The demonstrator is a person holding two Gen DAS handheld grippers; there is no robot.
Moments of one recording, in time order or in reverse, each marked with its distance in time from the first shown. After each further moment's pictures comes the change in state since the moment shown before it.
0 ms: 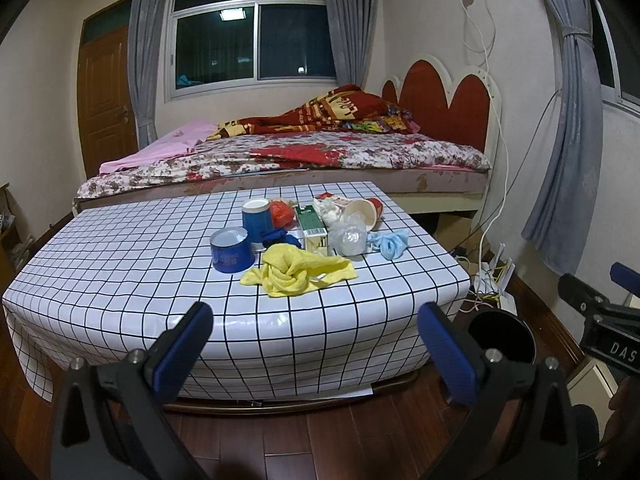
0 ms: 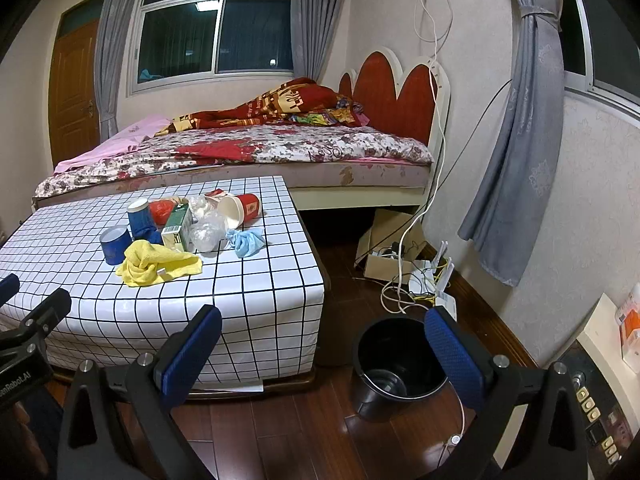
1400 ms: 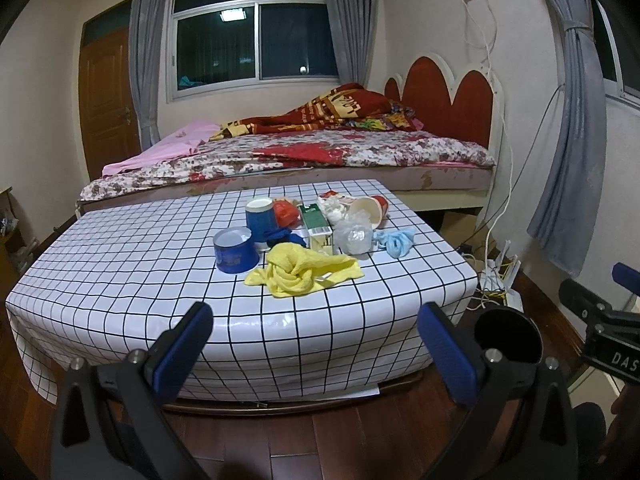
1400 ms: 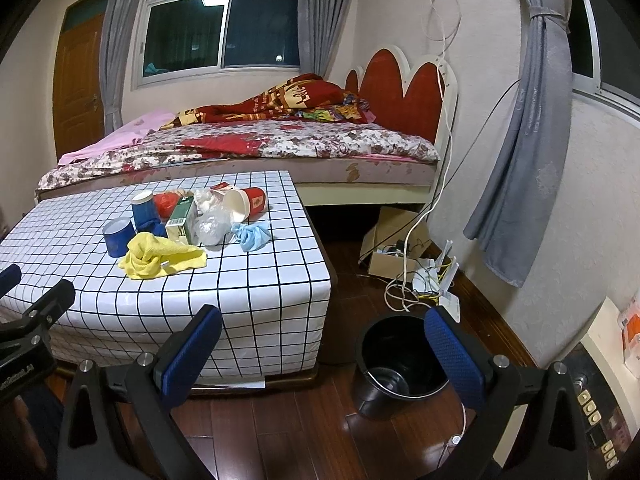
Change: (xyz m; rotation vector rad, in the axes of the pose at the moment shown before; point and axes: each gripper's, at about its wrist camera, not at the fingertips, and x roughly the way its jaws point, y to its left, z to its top) left arm 0.005 0.001 -0.003 0.009 -0.002 0.024; right arm 0.006 0.011 -0.012 -0.013 0.016 0.019
